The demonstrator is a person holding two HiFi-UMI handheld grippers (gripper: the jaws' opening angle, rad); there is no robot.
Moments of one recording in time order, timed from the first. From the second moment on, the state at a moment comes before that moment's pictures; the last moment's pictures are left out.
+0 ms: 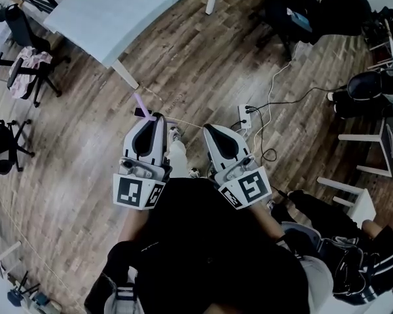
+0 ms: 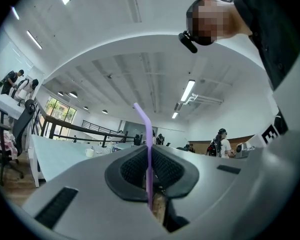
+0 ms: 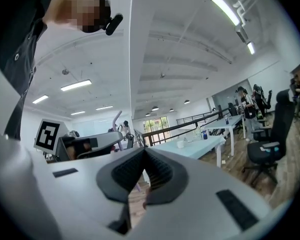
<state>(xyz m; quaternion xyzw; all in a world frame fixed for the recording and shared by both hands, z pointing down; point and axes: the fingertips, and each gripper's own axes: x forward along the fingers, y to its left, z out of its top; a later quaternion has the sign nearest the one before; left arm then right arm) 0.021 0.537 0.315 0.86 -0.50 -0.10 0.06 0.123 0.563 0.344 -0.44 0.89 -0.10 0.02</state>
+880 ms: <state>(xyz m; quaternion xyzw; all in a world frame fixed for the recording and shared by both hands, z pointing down) -0.035 0.368 0.299 0.88 -0.46 -0.11 0.05 0.052 0.394 0.331 -0.46 0.89 -0.09 0.01</state>
